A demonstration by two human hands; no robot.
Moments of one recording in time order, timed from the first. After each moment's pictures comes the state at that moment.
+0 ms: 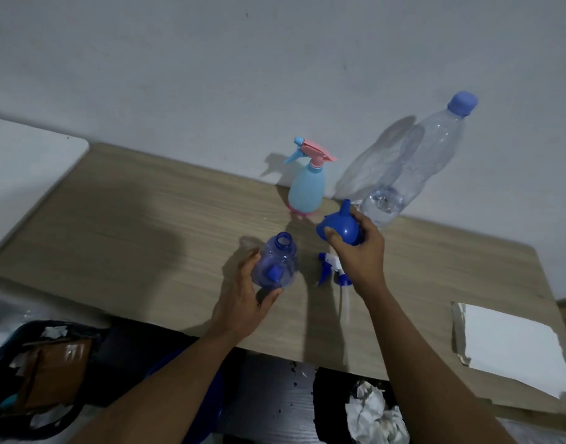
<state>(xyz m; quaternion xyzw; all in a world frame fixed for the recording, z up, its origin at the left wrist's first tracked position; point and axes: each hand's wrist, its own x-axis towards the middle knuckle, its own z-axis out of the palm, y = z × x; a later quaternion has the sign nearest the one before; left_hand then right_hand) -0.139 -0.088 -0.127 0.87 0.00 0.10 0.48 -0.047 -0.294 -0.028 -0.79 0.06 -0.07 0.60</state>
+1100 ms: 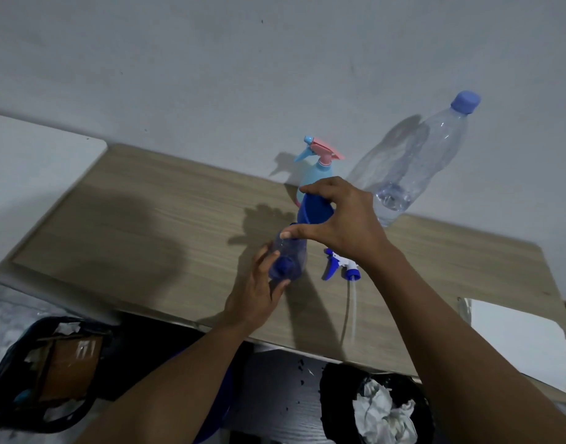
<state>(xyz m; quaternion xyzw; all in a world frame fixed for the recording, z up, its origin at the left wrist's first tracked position) -0.139 -0.088 -0.138 0.88 -0.10 0.17 0.44 -0.055 -0.248 0.065 -0.93 -0.21 -0.01 0.30</state>
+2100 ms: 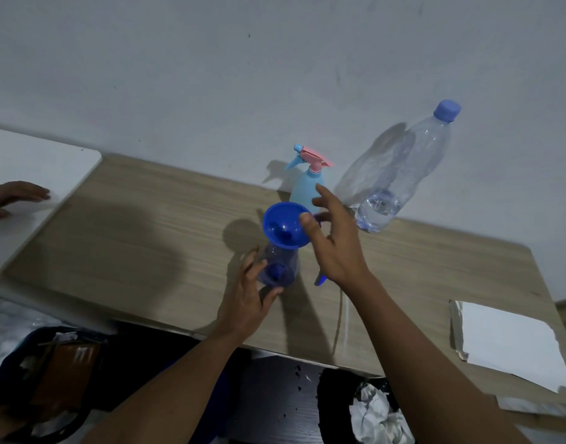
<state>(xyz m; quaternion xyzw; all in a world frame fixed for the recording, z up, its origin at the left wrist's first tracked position) -0.143 -0.085 -0.136 0.88 -0.08 0.18 0.43 -0.075 -0.251 0.034 -0.87 -0.10 -0.02 0.49</state>
